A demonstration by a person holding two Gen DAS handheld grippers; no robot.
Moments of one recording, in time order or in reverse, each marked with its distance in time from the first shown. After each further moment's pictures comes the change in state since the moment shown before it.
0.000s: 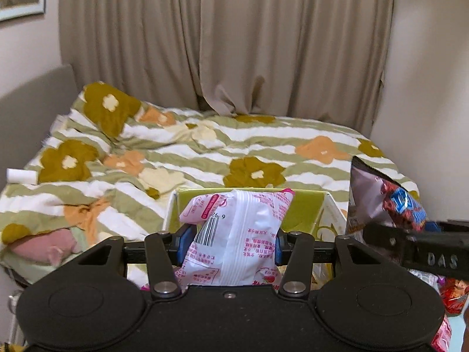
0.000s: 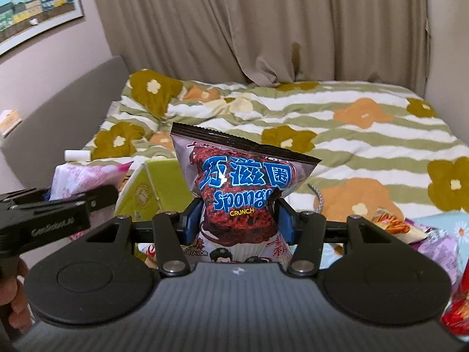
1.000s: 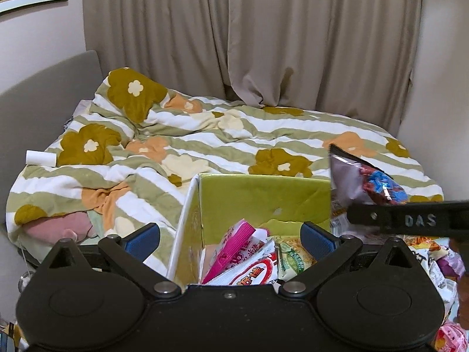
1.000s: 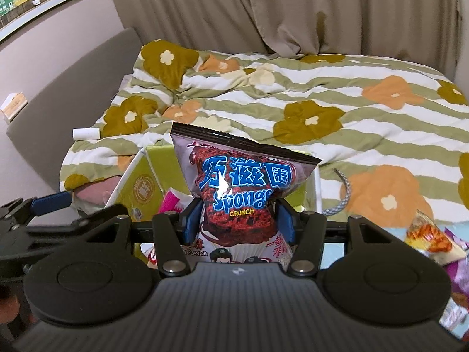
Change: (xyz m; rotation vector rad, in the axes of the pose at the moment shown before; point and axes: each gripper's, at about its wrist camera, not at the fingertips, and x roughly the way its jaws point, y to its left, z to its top) left arm 0.017 0.005 -0.009 -0.053 0.024 0.131; right arm 0.073 -0.005 0.024 -0.042 0.115 0.112
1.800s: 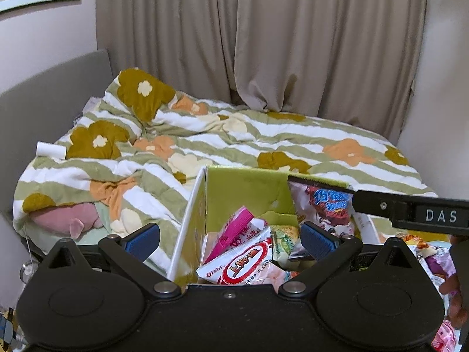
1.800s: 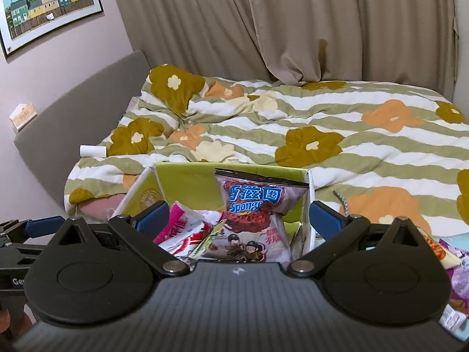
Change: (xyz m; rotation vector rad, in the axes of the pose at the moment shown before) left arm -0.042 0.001 -0.016 -0.034 -0.029 0.003; right arm -0.042 0.003 -0.020 -0.010 -0.126 0.012
